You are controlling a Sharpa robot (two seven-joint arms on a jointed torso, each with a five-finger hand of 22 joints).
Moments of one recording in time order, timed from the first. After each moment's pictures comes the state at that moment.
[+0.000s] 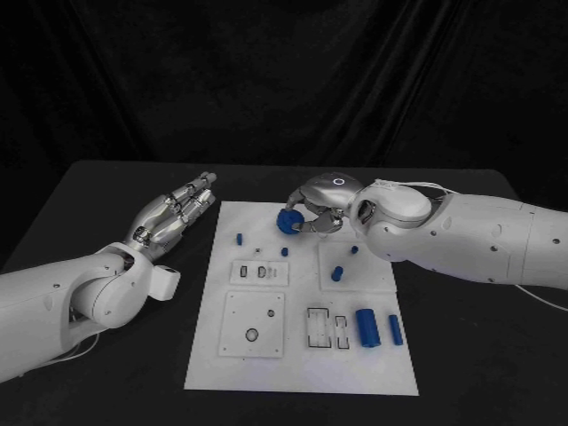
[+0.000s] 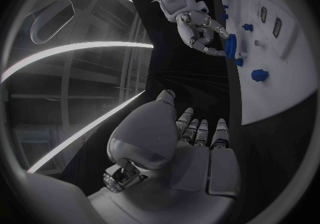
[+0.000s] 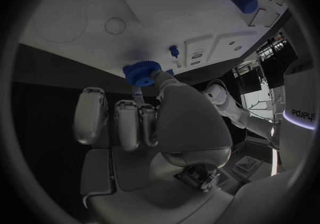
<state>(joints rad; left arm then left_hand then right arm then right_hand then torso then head) 1.23 -0.94 -0.22 1.48 -0.14 -0.14 0.67 1.40 0.26 -0.19 0.28 0.58 0.27 0.07 0.04 0.03 0.00 0.03 0.04 0.01 0.00 0.02 0.01 0.00 0.16 0.00 0.14 0.01 0.00 1.39 -0.59 -0.25 1.35 -1.61 -0.34 -0.07 1.31 -0.05 0.21 0.18 0.43 0.83 0.06 0.25 0.21 1.47 -0.05 1.57 1.31 1.47 -0.09 1.49 1.31 0.08 1.42 0.01 1.30 1.31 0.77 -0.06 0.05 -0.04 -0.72</state>
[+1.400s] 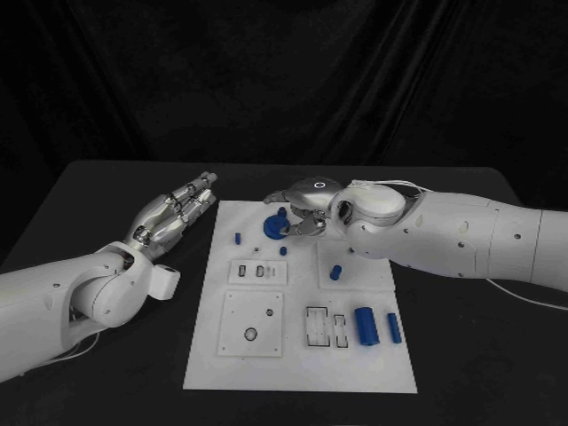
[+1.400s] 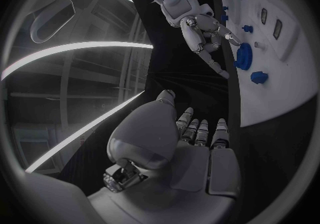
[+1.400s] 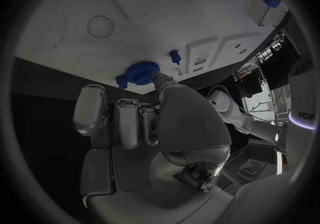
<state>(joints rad) 1.23 -0.93 -0.22 1.47 -0.14 -0.12 0.66 1.40 0.26 -0.19 0.27 0.58 0.28 0.07 0.04 0.03 0.00 0.03 0.04 0.01 0.00 0.02 0.01 0.00 0.16 0.00 0.14 0.01 0.00 1.38 -0.50 -0.25 1.28 -1.61 -0.27 -0.08 1.28 -0.05 0.20 0.19 0.26 0.35 0.02 0.04 0.21 1.47 -0.05 1.53 1.31 1.47 -0.10 1.46 1.31 0.08 1.40 0.02 1.22 1.31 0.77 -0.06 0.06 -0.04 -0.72</state>
